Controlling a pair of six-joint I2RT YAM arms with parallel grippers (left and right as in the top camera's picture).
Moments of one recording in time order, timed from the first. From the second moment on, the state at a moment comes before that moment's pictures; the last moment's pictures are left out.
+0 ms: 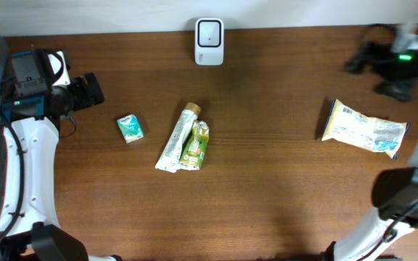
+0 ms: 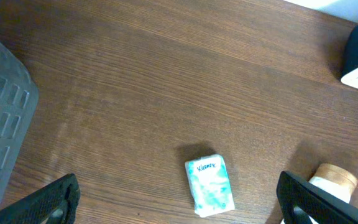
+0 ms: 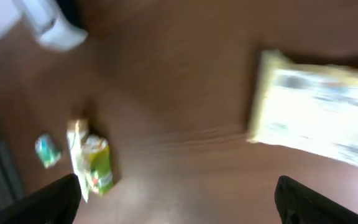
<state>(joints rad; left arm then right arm) 0.22 1.60 1.44 -0.75 0.08 -0.09 -0.29 1.98 2.22 -1.56 -0.45 0.11</state>
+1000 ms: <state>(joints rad) 0.22 1.60 1.44 -0.75 0.08 -0.09 0.59 2.08 1.55 -0.75 -0.05 0.48</state>
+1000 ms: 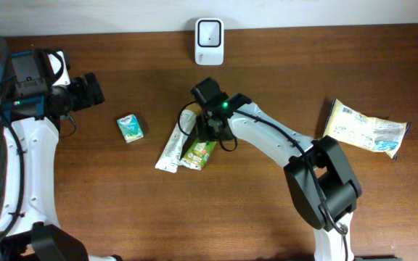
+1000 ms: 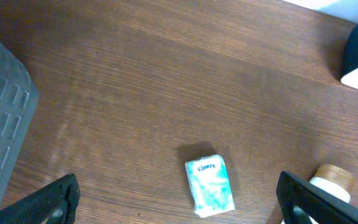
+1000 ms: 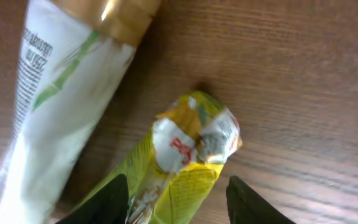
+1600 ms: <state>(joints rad) 0.22 1.60 1.44 -0.75 0.08 -0.09 0.37 2.08 1.63 -0.78 -0.33 0.06</state>
